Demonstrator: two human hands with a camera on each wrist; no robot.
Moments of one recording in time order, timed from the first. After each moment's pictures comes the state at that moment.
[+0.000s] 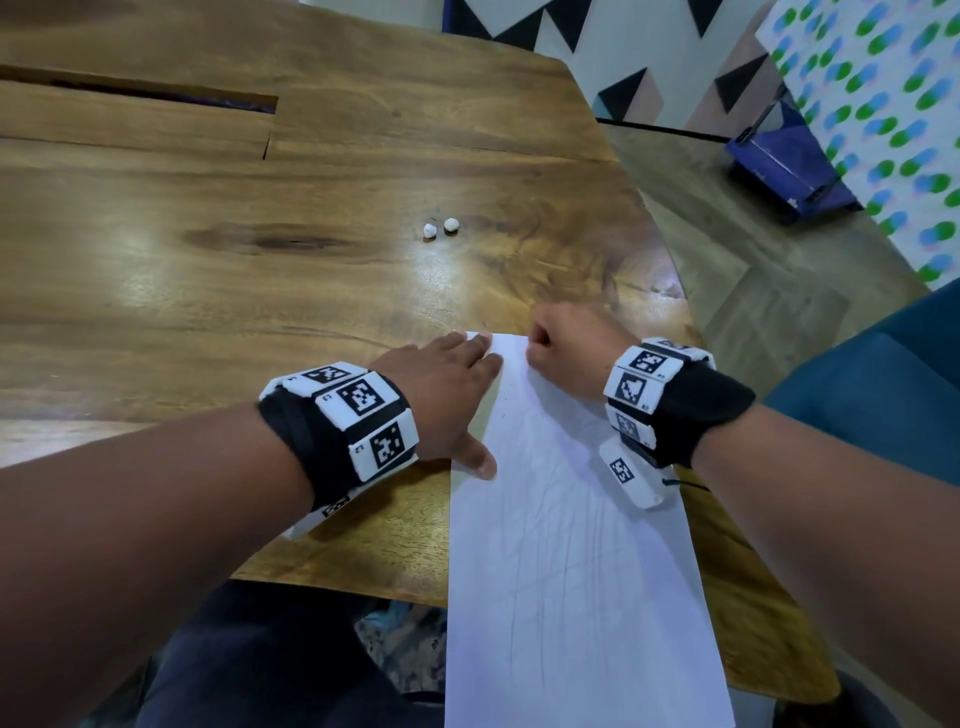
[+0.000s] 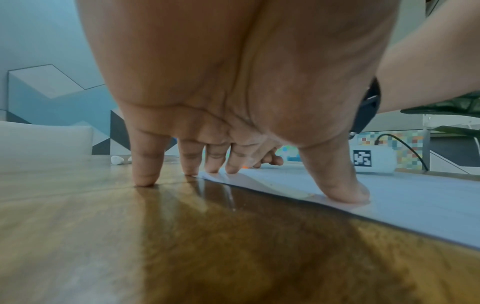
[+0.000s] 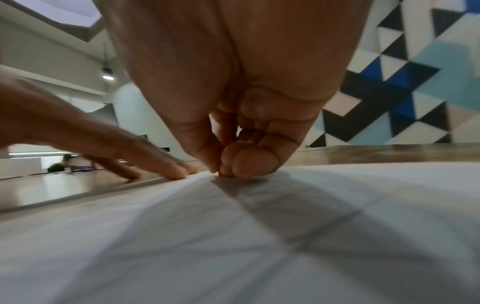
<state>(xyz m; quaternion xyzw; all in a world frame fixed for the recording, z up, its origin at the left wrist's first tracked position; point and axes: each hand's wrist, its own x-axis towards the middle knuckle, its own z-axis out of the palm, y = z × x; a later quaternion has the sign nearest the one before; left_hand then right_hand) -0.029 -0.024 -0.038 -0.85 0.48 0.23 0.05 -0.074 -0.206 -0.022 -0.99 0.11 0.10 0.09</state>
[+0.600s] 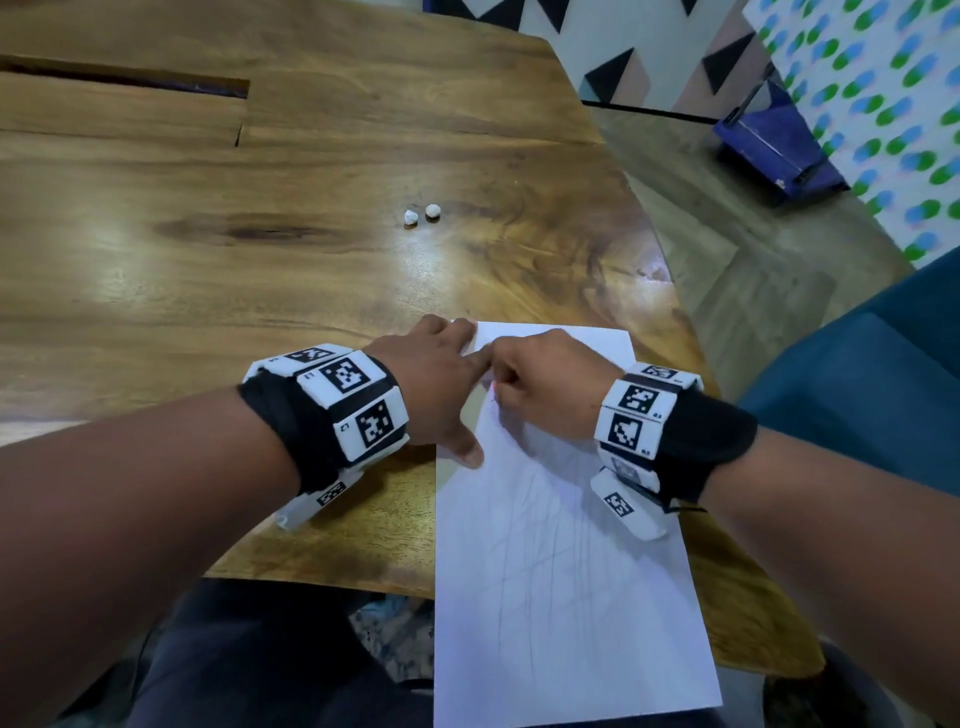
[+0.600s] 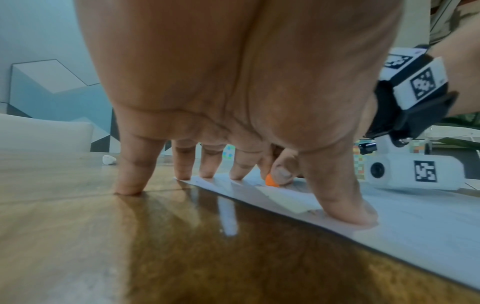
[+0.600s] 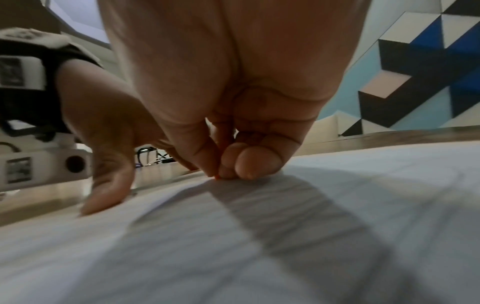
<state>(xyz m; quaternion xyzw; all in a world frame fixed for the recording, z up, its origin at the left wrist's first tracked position) -0.031 -0.034 -0.031 -0.84 0.48 0.23 0.09 -0.109 -0.185 -0.029 -0.98 0.04 0.14 0.12</state>
